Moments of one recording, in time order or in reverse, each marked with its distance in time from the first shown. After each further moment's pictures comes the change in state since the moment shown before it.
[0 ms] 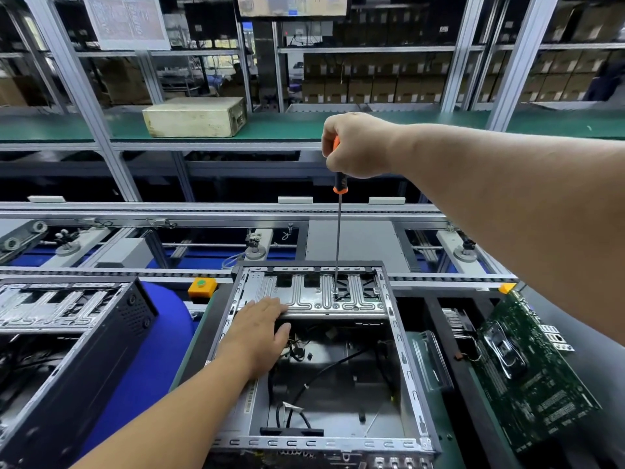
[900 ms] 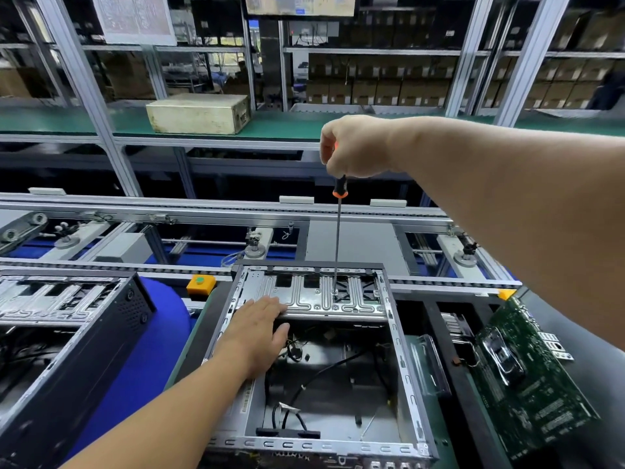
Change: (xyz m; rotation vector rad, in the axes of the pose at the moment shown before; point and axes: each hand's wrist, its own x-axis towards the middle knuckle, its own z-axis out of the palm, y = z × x) left_hand 0.005 -0.005 0.007 0.044 -0.021 -0.001; right_hand 0.001 -0.013 -0.005 -0.020 -0.142 0.032
